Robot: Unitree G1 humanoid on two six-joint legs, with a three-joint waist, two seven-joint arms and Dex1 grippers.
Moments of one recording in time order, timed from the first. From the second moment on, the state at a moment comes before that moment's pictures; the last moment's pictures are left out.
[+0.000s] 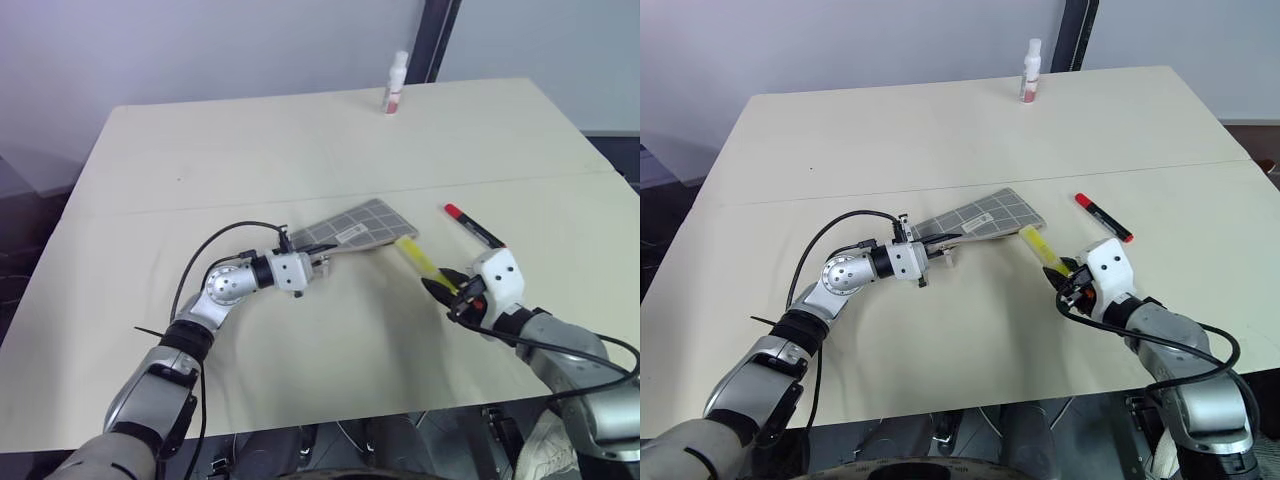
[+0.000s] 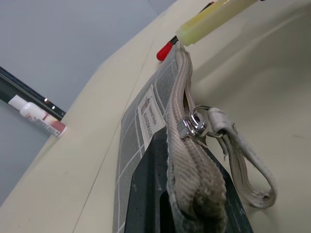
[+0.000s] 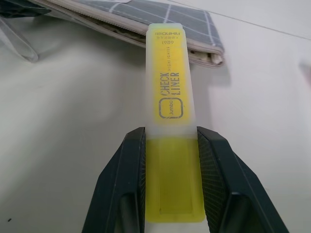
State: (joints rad) left arm -0.60 0.34 -0.30 0.69 0.16 -0.83 -0.64; right arm 0.10 -0.57 -0.20 -0.55 0.34 0.67 0.53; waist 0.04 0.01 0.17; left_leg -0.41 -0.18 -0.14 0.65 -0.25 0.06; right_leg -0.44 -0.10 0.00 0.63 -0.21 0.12
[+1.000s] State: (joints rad) left arm -0.68 0.41 -0.38 0.67 0.13 -0.99 -0.84; right arm -0.15 -0.81 0.12 -0.47 0.07 0.52 0.66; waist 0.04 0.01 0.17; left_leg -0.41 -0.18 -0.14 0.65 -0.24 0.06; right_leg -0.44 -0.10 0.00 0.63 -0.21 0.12
